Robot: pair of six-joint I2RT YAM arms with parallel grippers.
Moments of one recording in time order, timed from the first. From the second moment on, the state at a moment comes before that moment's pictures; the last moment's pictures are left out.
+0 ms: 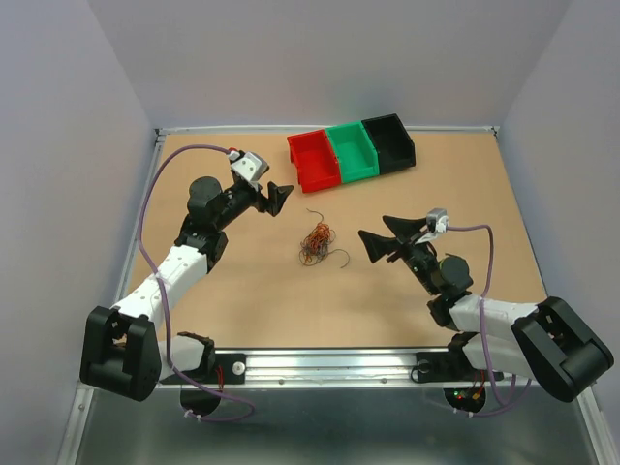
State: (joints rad) left arm -0.31 1.20 0.74 0.47 0.45 0.07; right arm 0.55 1.17 0.17 1.29 -0.06 0.41
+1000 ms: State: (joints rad) left arm -0.51 1.64 1.06 -0.12 0.49 0.36; right arm 0.54 1.21 0.27 0.97 0.02 0.35
